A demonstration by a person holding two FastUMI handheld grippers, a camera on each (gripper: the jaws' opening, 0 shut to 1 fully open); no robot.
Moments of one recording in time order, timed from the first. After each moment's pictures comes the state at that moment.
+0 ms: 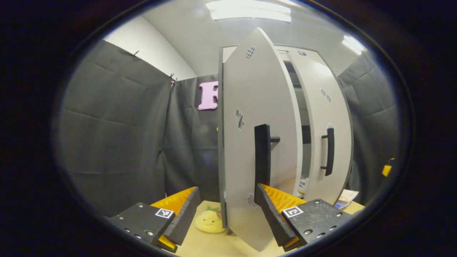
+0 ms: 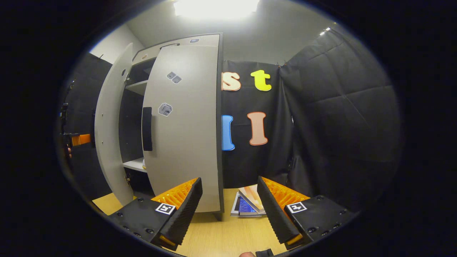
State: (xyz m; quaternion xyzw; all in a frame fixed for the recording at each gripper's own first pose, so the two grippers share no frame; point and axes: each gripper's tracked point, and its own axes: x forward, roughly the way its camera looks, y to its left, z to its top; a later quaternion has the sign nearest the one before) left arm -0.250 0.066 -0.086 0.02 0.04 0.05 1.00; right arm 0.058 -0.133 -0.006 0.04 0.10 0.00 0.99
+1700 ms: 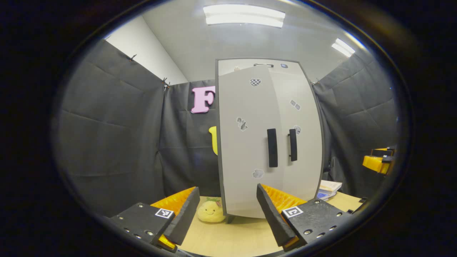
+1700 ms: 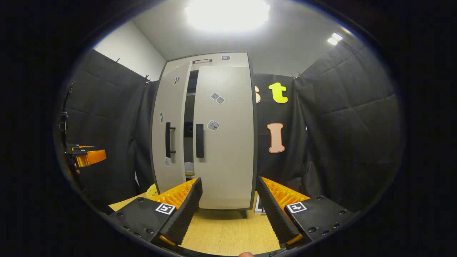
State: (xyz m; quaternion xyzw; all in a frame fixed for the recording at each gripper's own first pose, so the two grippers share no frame) left arm -0.407 0.093 -0.072 0.03 0.04 -0.01 1.00; right arm -0.047 -0.015 0.056 0.04 0.06 0.05 1.00
